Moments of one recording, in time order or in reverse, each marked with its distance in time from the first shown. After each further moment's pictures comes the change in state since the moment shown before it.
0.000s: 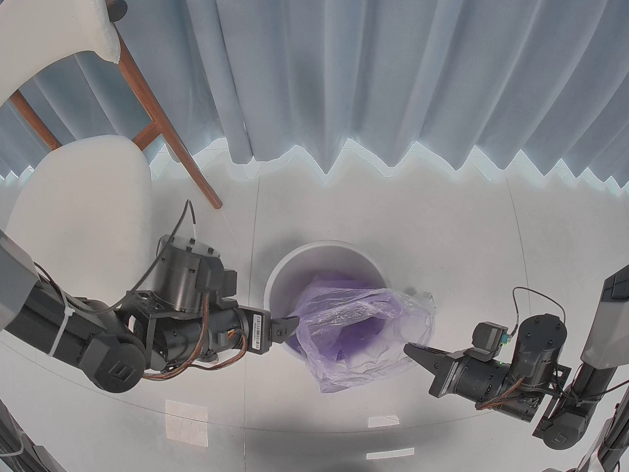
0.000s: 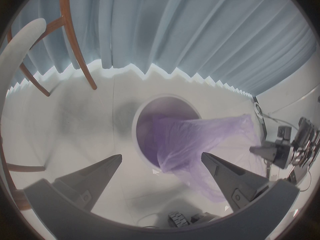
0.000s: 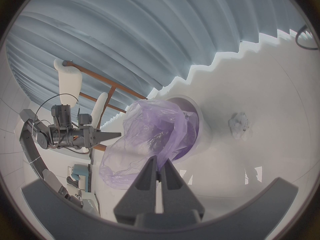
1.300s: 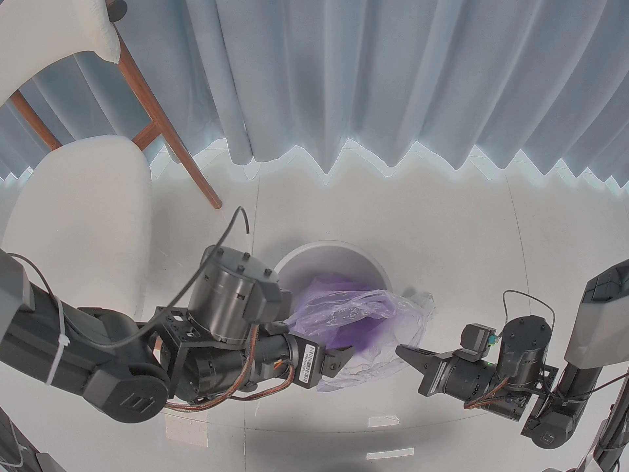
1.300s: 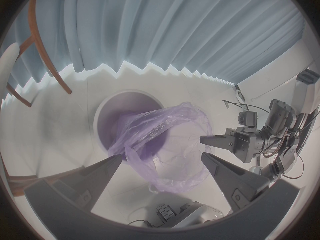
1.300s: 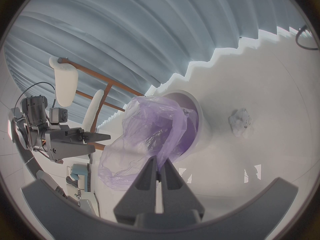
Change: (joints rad) left arm -0.212 -0.027 -0.075 0.127 0.020 -0.013; right arm 0.000 0.067 -0.044 0.000 -0.002 0.006
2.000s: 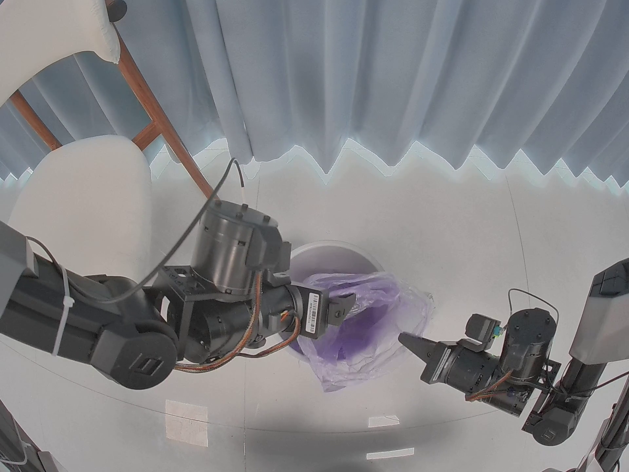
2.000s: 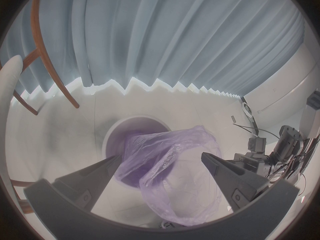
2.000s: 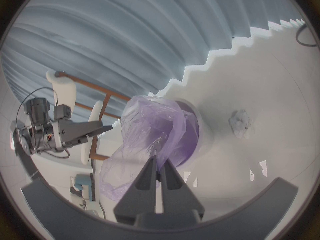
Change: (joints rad) left arm 0.049 0.033 -0.143 -0.006 0.054 0.013; right arm -0.010 -0.023 -0.031 0.000 -0.029 0.077
